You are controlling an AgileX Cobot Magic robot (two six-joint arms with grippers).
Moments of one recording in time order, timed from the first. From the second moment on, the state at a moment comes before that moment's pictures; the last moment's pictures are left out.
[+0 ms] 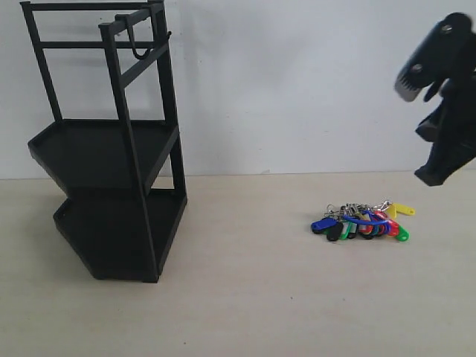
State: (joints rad) left arm 0.01 0.00 0.00 0.03 0.26 0.10; right arm 0.06 1.40 -1.08 0.01 0.41 -0.81
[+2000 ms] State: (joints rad) left arm 0.01 0.00 0.00 0.03 0.26 0.10; right arm 0.36 2.14 -1.32 -1.31 0.57 0.36
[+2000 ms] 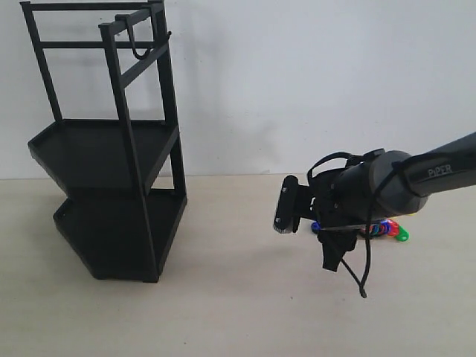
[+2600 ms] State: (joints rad) left arm 0.01 0.00 0.00 0.03 0.26 0.10; right arm 0.26 2.14 -1.32 -1.15 0.49 0.22
